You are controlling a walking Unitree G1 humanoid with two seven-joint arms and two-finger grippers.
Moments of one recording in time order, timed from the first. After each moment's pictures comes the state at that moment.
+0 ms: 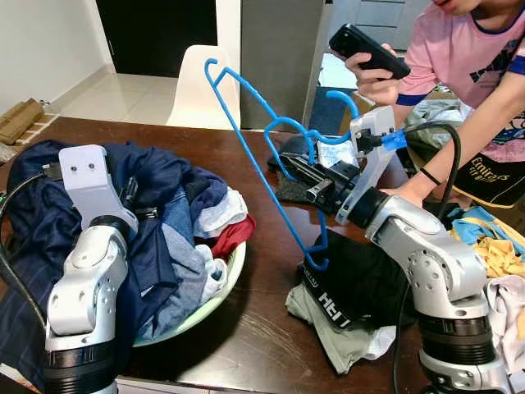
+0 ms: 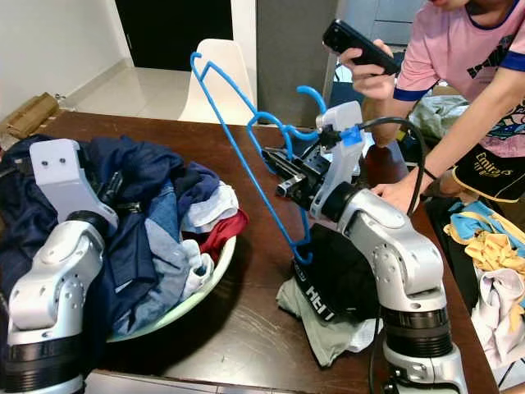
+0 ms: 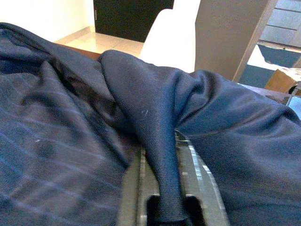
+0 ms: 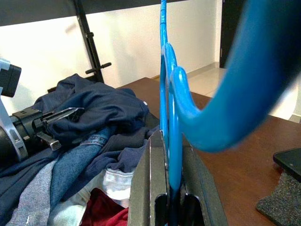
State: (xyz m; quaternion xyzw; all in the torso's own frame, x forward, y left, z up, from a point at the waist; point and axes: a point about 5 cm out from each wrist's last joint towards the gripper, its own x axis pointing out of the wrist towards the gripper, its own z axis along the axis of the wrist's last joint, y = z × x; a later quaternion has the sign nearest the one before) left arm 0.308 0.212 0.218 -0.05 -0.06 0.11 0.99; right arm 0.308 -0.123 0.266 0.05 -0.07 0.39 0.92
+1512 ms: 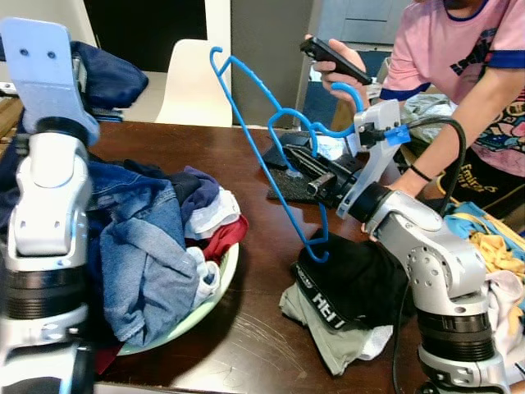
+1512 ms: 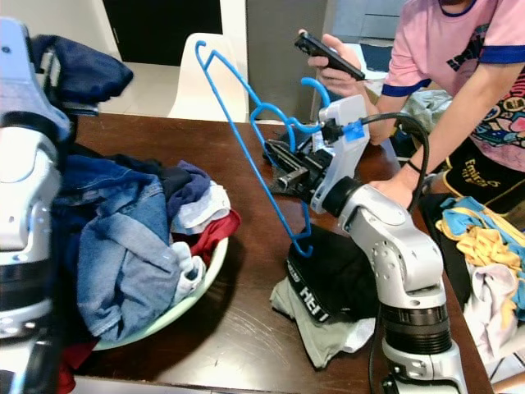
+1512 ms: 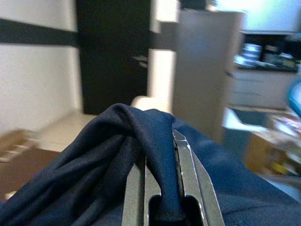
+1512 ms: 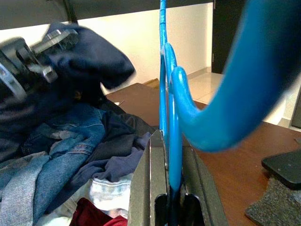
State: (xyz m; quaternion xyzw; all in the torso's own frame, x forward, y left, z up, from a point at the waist) left arm 0.331 0.200 0.311 -0.02 -0.24 0.05 0.97; right arm 0.310 -0.124 0.272 0.06 -0.09 0.37 0.92
